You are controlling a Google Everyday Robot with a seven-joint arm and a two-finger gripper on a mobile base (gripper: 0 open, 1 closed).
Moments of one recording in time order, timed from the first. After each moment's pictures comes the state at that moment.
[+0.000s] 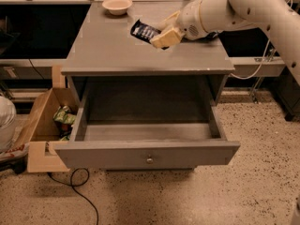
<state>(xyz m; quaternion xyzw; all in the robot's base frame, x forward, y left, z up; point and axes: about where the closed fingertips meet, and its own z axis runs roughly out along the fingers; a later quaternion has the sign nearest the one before) 0.714 -0.041 0.939 -0.54 0.67 0.17 0.48</state>
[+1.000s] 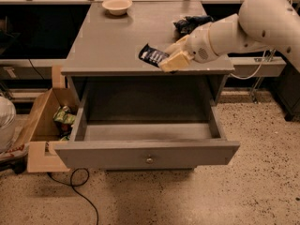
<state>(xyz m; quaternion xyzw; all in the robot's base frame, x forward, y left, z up) 0.655 -0.062 0.896 -0.52 0.71 0.18 0.44</state>
